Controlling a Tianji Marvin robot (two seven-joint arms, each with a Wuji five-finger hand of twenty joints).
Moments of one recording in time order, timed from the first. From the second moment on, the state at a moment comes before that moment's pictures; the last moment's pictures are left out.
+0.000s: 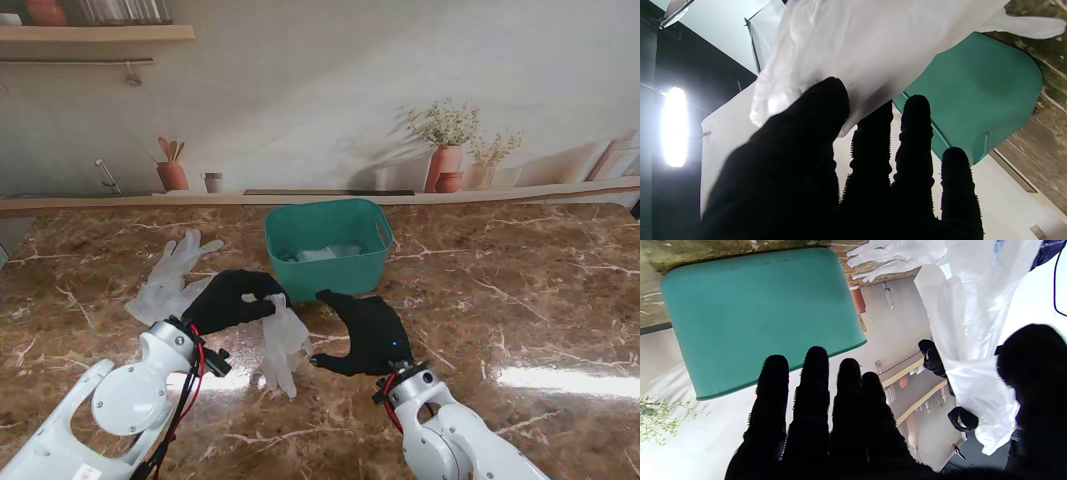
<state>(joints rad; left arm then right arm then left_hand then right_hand) 1.69 -1.11 -1.24 -1.85 0.25 -0.11 -0.05 -1.66 -1.11 1.01 -1.62 -0.96 -0.09 -0.49 0.93 -0.54 0.66 -0.14 0.95 -0.27 0.78 0.10 1.22 0.06 0.46 0.46 0.74 0.16 0.46 0.66 0.01 0.21 0.83 0.71 0.16 -0.62 0.77 -0.06 0.40 0.08 0.22 0.54 0.61 -0.06 0.27 0.39 0.71 -0.02 0.24 0.40 0.36 0.04 0.80 0.50</state>
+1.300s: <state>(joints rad) 1.69 -1.13 -1.20 -1.84 0.23 -0.10 -0.04 -1.68 -1.19 1.00 -1.61 -0.82 -0.21 -0.77 0.93 -0.56 0.66 -0.14 0.96 -0.27 0.77 0.09 1.22 0.06 0.42 0.45 0.75 0.17 0.48 0.64 0.00 0.22 0.87 0.71 0.44 -0.56 1.05 -0.22 0.89 -0.27 0.91 0.79 1.02 -0.13 0.59 0.77 0.86 -0.05 0.58 0.56 0.42 0.08 0.93 0.57</state>
